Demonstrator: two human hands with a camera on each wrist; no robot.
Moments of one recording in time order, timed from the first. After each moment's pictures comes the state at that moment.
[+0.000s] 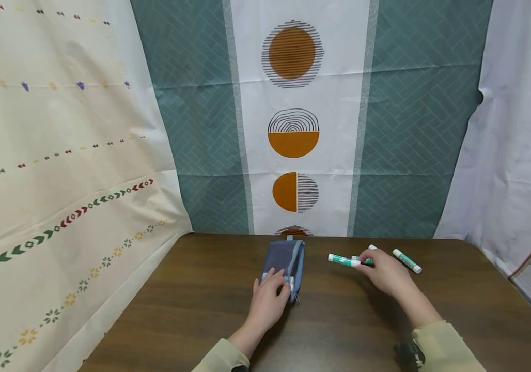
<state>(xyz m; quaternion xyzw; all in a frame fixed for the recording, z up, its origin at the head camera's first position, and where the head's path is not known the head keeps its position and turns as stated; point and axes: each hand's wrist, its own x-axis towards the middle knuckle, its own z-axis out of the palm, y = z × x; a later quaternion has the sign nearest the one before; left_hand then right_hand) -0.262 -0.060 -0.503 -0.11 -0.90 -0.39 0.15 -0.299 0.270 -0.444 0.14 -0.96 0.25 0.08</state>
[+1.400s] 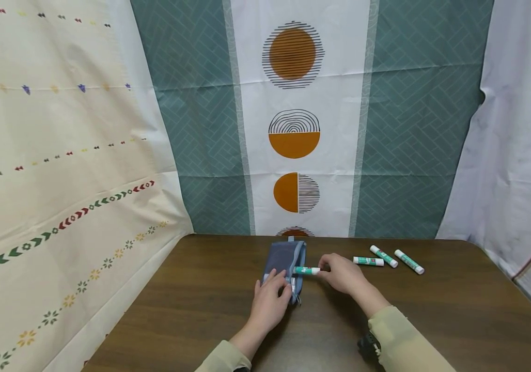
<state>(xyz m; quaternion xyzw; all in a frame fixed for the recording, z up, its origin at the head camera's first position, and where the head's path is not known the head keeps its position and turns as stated) -0.262 -0.059 -0.502 -0.11 -0.91 -0.38 0.15 -0.326 0.170 -0.461 0.15 -0.96 0.25 0.02</state>
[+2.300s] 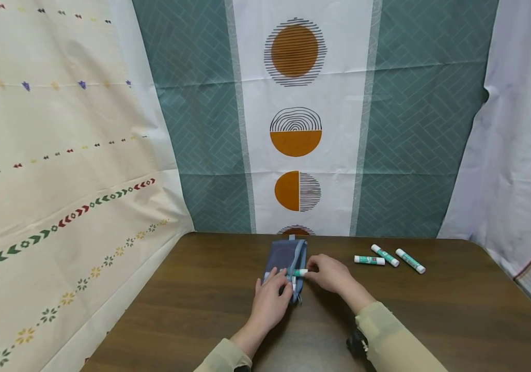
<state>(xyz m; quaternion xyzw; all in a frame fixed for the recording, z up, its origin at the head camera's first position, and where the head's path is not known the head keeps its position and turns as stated) -0.263 -0.059 -0.504 -0.12 -0.91 -0.37 0.16 -0.334 0.141 -0.467 0.18 -0.95 0.26 0.00</state>
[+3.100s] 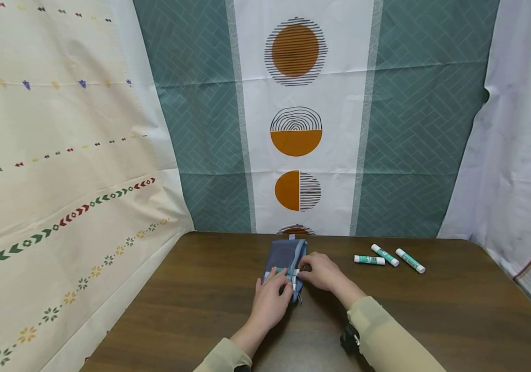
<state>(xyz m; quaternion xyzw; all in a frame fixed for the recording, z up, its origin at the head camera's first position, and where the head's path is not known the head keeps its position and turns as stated) -0.265 -0.060 -0.506 -0.12 -0.91 -0.37 0.15 -0.344 0.133 -0.478 0.27 -0.92 0.28 0.04</state>
